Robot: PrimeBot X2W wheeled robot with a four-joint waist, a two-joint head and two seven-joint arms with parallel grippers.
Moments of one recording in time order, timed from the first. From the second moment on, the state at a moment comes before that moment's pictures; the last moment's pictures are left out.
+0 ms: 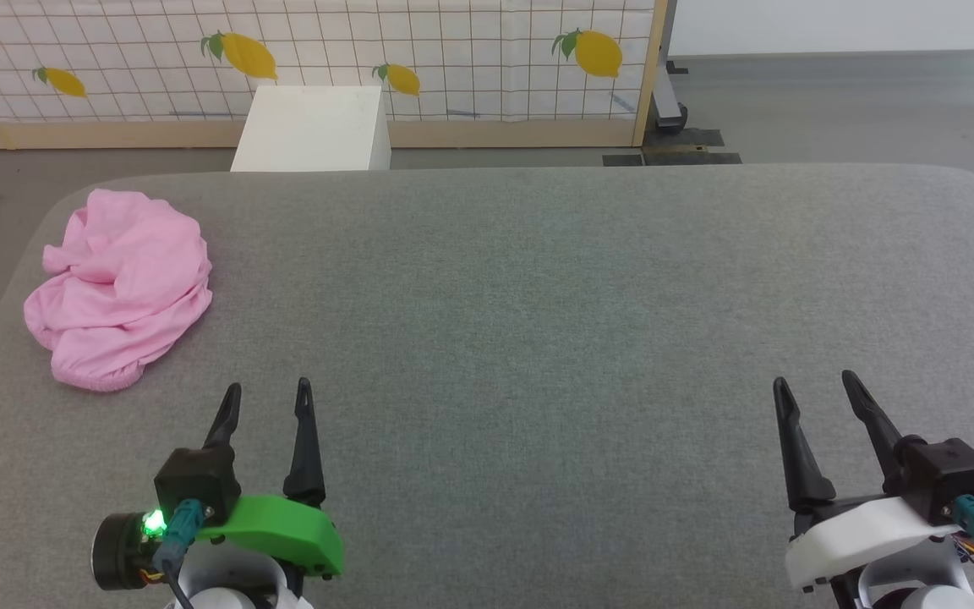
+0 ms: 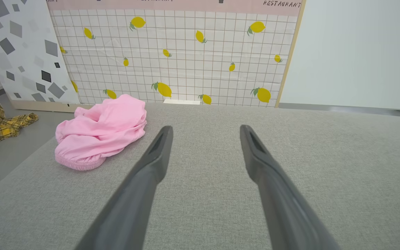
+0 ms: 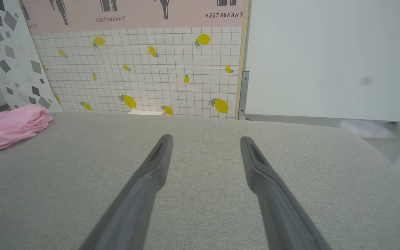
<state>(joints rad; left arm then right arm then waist) 0.00 0.09 -0.10 0.01 -0.15 0.08 -0.13 0.04 -0.05 -0.04 0.00 0.07 0.13 -0.10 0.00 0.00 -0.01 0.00</state>
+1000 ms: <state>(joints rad) 0.00 0.12 -0.16 0.01 -0.22 0.13 -0.17 0.05 -0.05 -0.07 0.00 0.11 0.13 -0.14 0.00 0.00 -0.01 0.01</state>
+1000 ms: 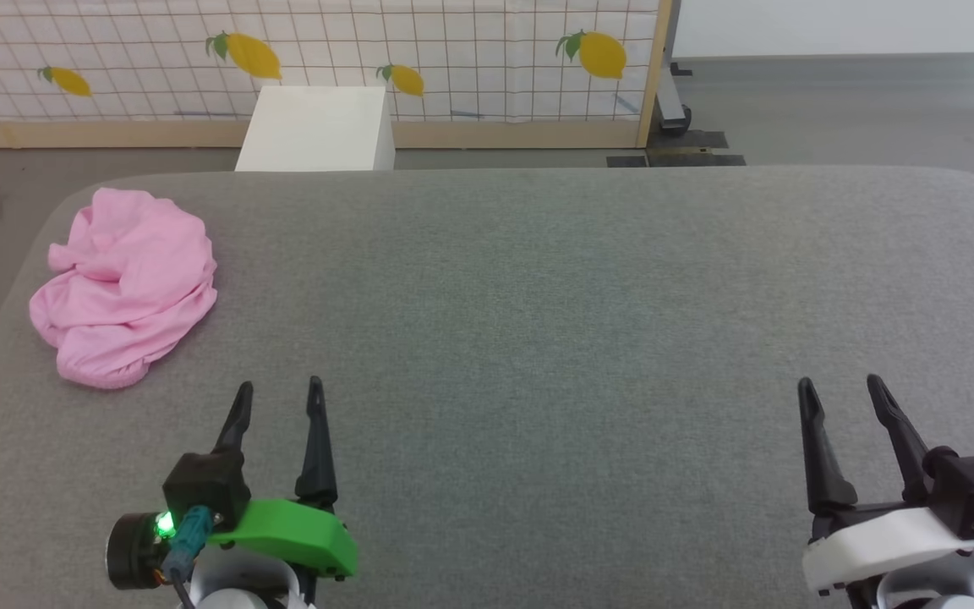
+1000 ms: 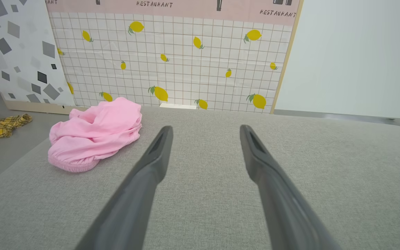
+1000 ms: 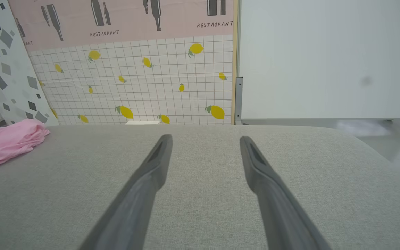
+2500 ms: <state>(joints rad) -0.02 0.15 -0.13 0.02 -0.37 0.18 -0.24 0.05 -0.05 -0.05 -0.01 0.13 0.13 -0.18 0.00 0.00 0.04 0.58</state>
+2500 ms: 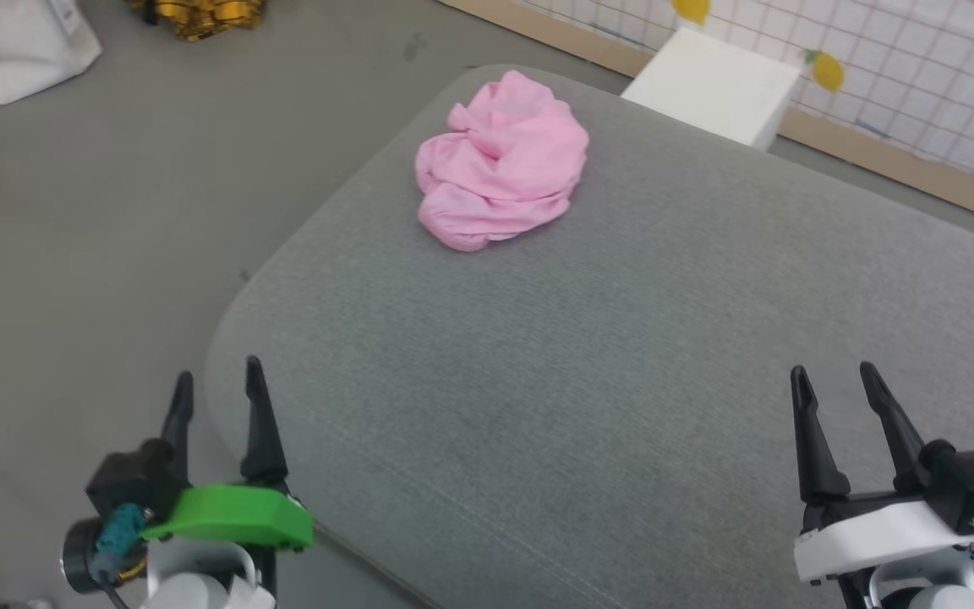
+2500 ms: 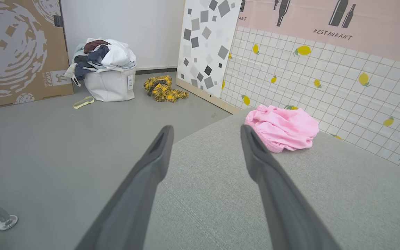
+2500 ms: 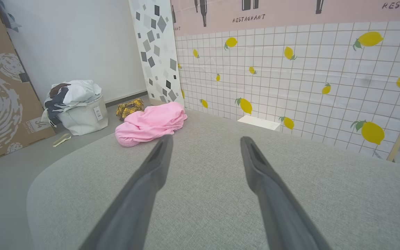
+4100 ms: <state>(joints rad) -0.58 0.60 0.26 0.19 -0.80 0.37 0.62 -0.23 -0.05 0.03 0.00 0.20 0.13 -0.26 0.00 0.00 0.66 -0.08</state>
